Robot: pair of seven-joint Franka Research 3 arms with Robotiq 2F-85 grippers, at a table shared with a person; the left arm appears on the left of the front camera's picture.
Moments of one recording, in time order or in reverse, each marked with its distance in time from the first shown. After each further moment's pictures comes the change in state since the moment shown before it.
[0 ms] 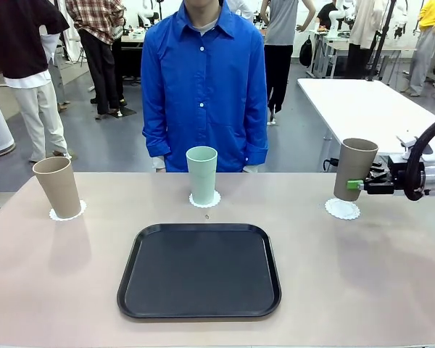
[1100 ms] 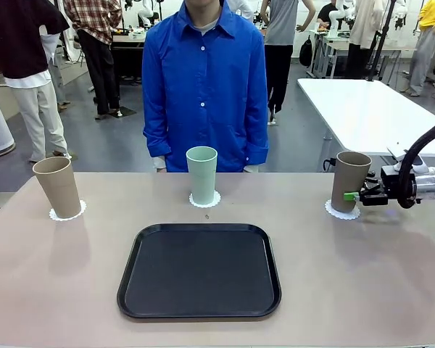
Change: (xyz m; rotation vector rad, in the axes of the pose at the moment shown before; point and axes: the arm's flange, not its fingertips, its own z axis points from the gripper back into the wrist) left arm 0.000 0.000 0.000 0.000 0.000 0.000; right arm -0.037 -0.020 -0.006 0.035 0.031 0.032
